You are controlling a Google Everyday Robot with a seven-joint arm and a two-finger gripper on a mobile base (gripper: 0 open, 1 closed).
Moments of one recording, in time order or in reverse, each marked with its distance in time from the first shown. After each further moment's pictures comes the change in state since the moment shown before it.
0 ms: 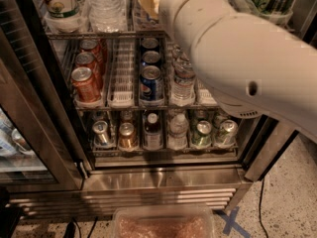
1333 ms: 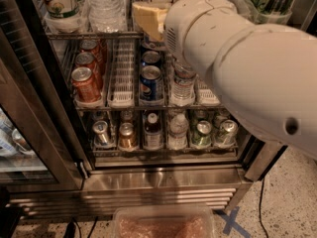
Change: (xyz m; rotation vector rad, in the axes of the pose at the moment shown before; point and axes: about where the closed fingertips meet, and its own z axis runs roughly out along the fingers) arm 0.011 0.015 -0.048 -0.079 0.101 0.075
